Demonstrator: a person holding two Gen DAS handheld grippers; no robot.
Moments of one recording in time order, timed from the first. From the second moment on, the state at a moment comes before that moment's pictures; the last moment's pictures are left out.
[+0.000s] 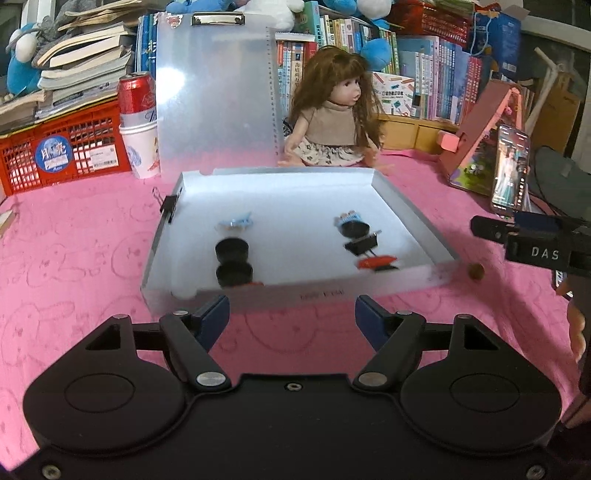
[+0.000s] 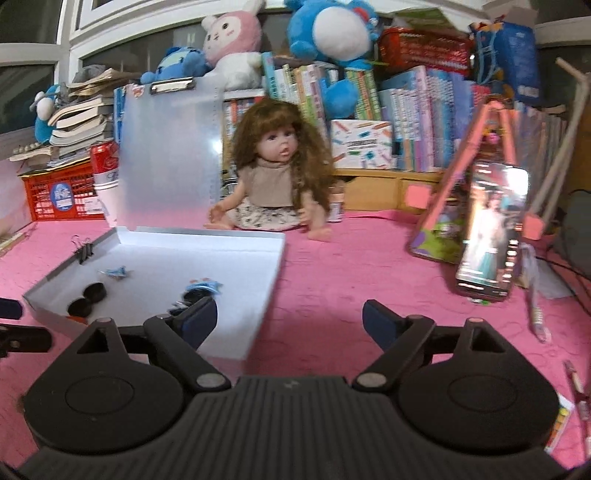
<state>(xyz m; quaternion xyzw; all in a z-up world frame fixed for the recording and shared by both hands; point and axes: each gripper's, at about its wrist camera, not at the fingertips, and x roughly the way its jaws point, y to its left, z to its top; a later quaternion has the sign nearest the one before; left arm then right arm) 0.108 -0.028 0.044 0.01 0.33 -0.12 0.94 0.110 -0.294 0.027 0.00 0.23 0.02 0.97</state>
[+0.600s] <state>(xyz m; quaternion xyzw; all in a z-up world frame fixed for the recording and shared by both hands) 0.053 -0.023 0.015 0.01 0.35 -0.12 0.93 0.087 -0.336 -0.007 -0.02 0.26 0.01 0.97</state>
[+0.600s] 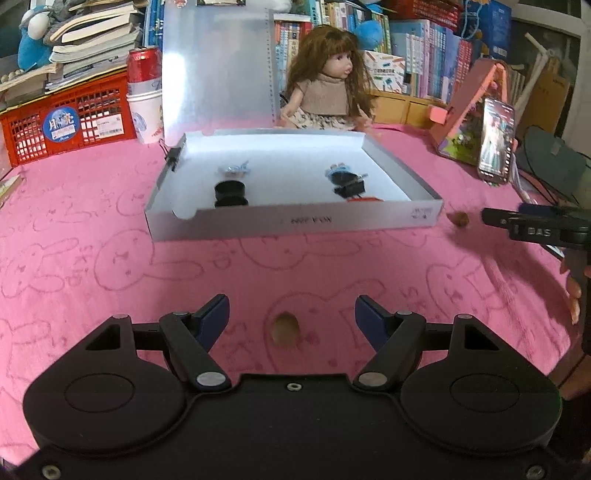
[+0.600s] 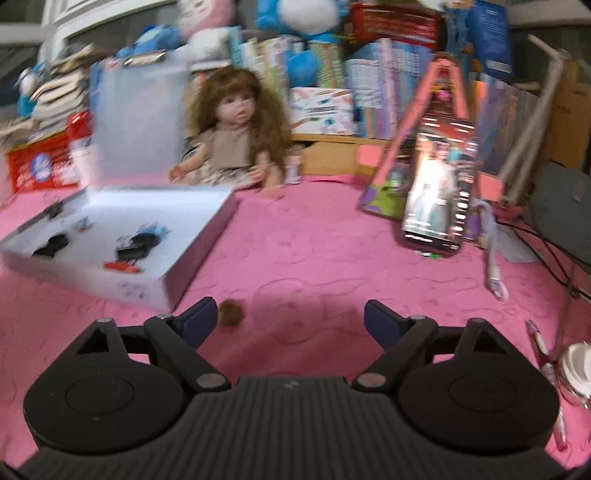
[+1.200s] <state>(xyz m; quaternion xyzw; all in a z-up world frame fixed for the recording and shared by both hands) 0.041 -0.029 0.002 0.04 0.35 -0.13 0.93 0.127 -0.296 -0.019 -0.06 0.31 0.07 0.95</state>
